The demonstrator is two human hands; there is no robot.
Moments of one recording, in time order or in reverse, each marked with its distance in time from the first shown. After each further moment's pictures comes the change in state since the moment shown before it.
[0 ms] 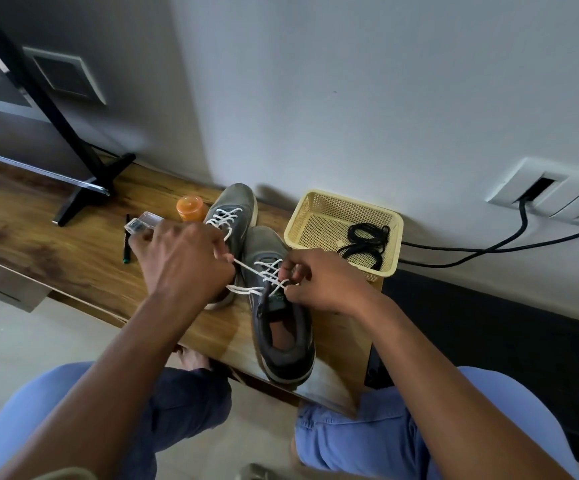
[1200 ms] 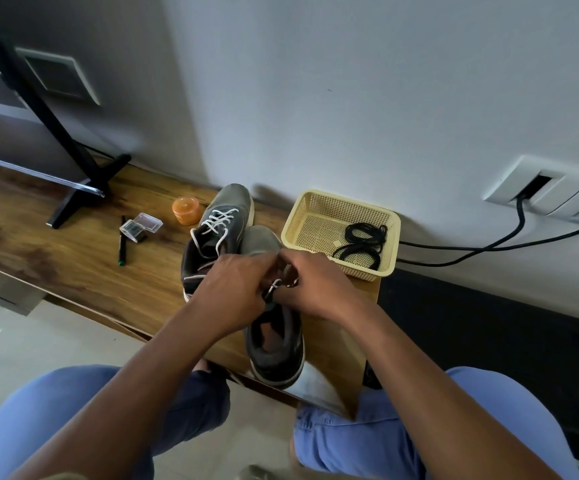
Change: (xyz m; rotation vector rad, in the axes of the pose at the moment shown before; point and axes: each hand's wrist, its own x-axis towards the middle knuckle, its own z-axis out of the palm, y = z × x) left_hand -0.011 0.021 0.037 -0.195 -0.276 0.569; right_hand 0.002 -0.009 0.015 -0.014 0.105 -0.086
